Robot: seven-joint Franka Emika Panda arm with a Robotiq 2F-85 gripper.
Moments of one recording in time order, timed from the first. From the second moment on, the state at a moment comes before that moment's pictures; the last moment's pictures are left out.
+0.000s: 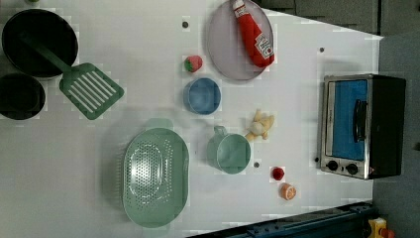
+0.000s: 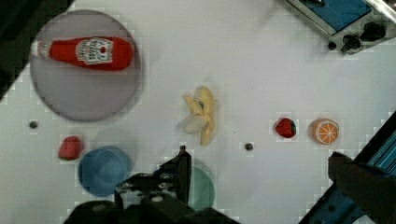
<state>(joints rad) 0.00 -0.50 -0.05 -2.11 -0.03 0.11 0.09</state>
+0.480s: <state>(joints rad) 0.01 -0.18 -0.06 -2.28 -0.03 0.38 0.10</state>
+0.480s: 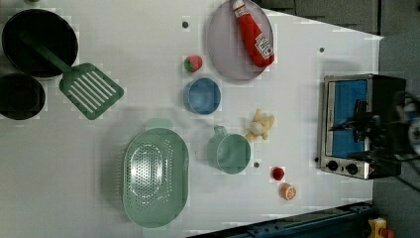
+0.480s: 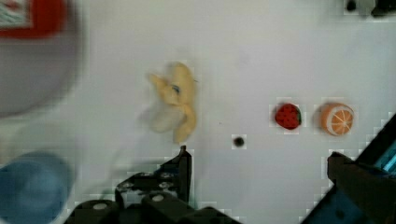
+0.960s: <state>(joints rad) 0.02 -0.01 0.00 -2.39 -0.03 0.74 0.10</state>
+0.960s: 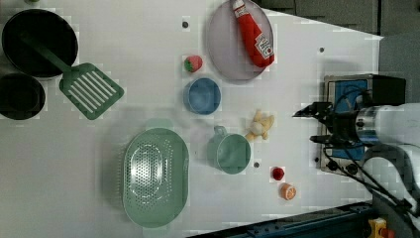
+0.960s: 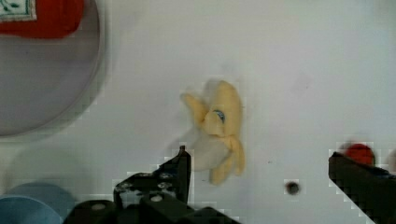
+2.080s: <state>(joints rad) 0.02 0.33 0.09 -2.48 -0.04 1.15 0.10</state>
